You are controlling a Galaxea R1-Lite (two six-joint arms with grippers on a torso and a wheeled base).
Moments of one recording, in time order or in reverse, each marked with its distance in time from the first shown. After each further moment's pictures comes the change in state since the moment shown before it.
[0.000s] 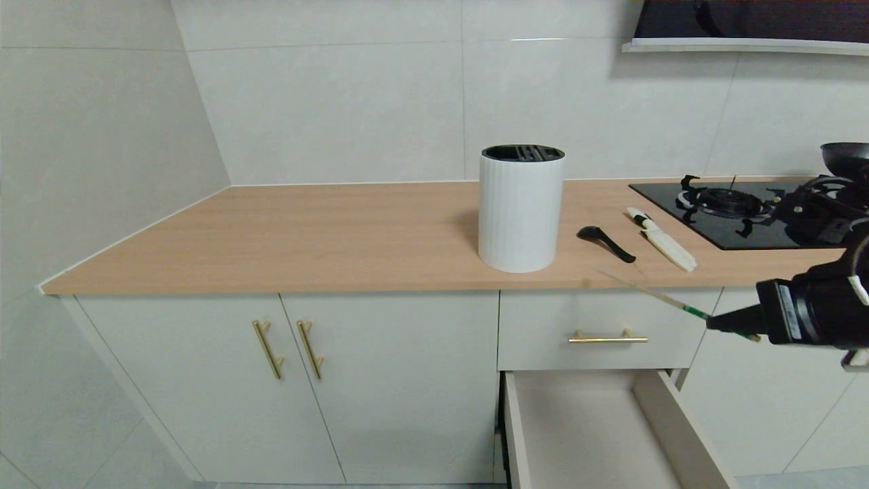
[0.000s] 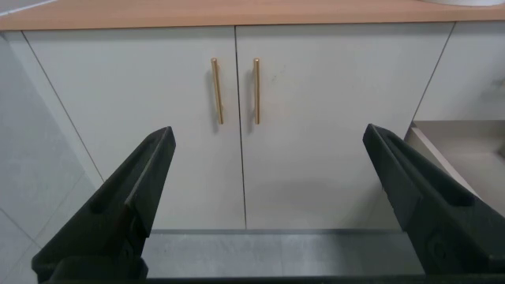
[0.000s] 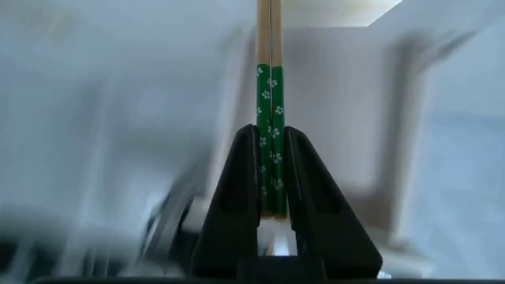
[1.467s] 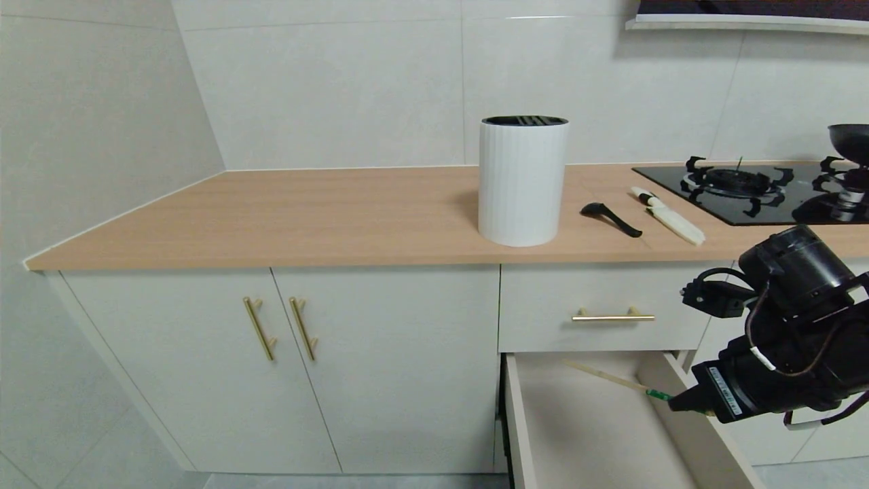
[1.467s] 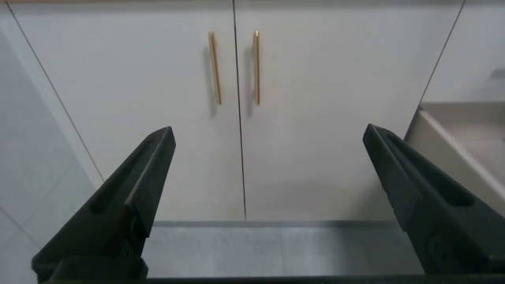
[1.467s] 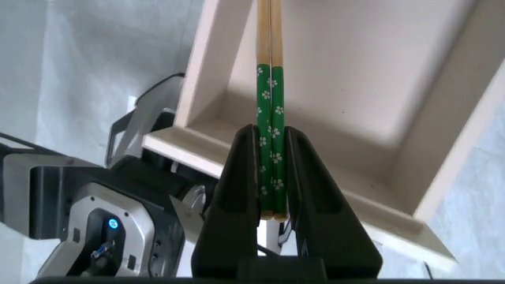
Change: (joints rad) left arm 0.000 0.000 0.000 0.000 0.000 0.000; right arm 0.043 0.199 0.125 -0.033 0.045 -0.129
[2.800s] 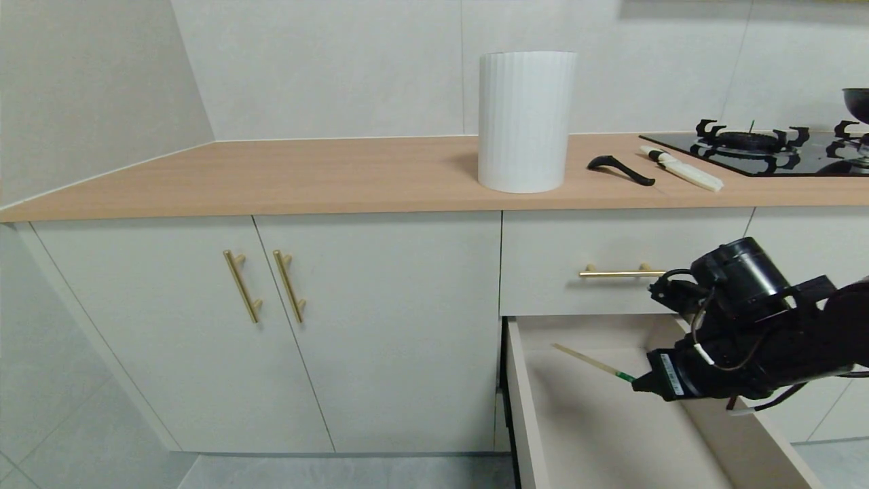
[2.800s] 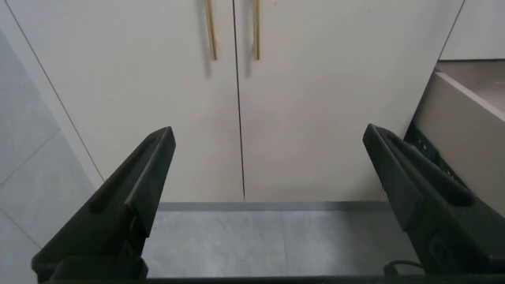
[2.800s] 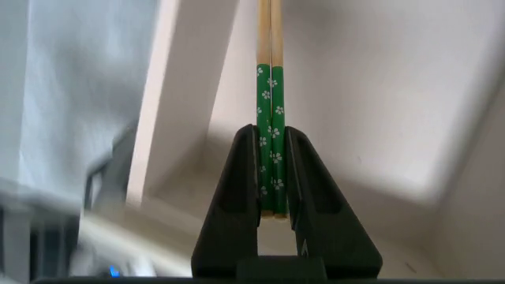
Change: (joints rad) left arm 0.000 0.000 0.000 0.000 0.000 0.000; right arm 0.033 0.151 0.031 -0.263 -0.060 0.128
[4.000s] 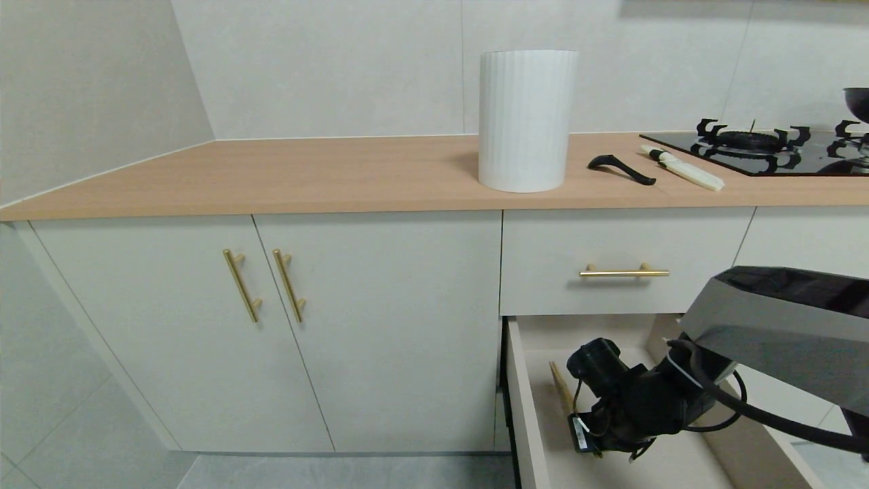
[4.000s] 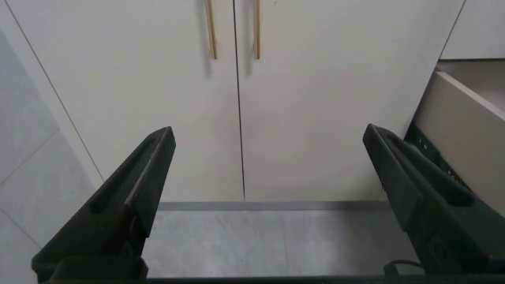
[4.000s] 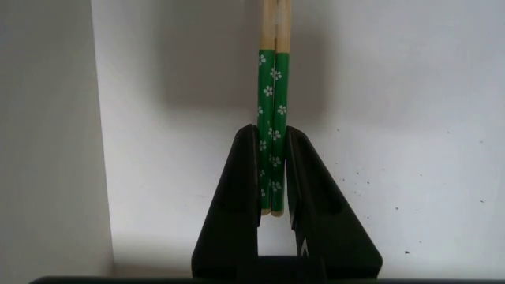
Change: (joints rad) left arm 0.000 0.000 0.000 0.000 0.000 0.000; right arm 0.122 0.609 -0.029 -0.381 -0.266 0.140
